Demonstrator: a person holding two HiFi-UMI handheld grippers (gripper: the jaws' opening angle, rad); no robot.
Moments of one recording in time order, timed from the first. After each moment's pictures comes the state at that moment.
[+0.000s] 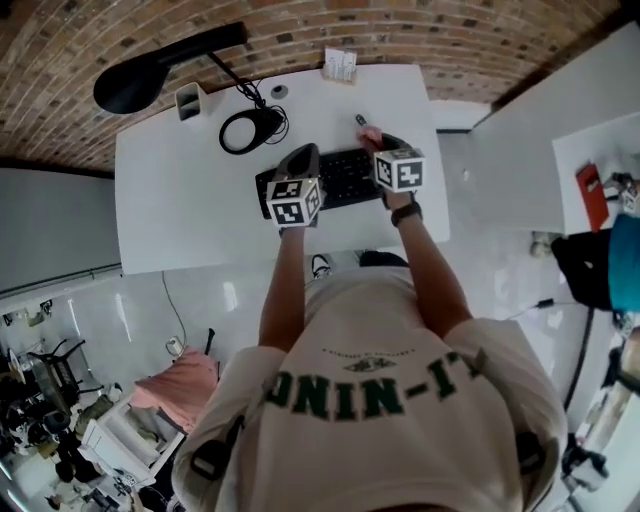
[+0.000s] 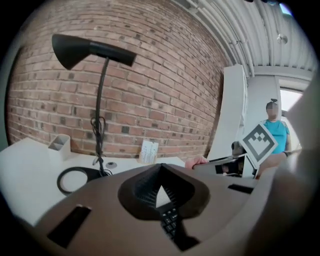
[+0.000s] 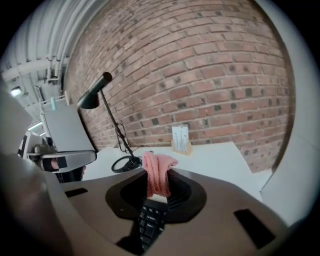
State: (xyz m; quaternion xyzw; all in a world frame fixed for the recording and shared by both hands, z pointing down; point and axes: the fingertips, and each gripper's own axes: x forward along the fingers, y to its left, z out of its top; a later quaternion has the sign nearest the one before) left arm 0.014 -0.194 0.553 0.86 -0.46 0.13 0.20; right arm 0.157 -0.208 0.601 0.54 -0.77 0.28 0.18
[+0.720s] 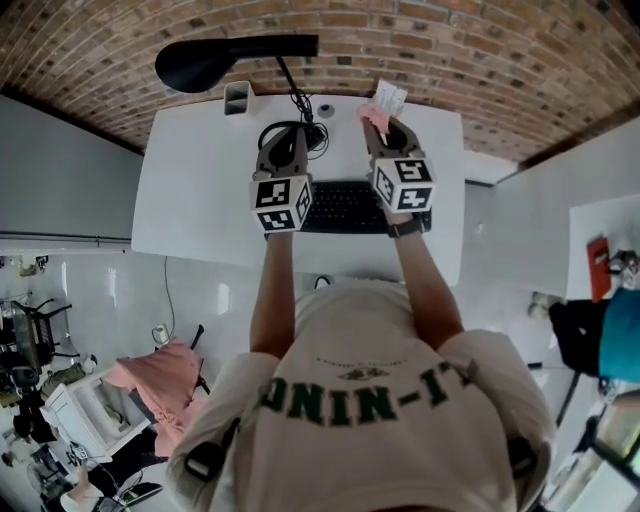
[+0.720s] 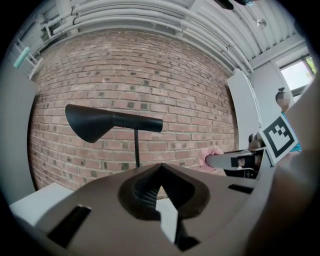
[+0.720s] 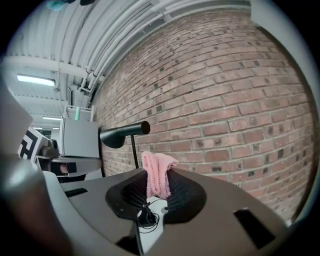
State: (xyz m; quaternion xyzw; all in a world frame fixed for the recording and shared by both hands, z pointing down) left arm -0.097 -0.238 0.402 0.81 -0.58 0.06 0.05; right arm 0.050 -0.267 0.415 0.52 -0.85 0.08 0.04
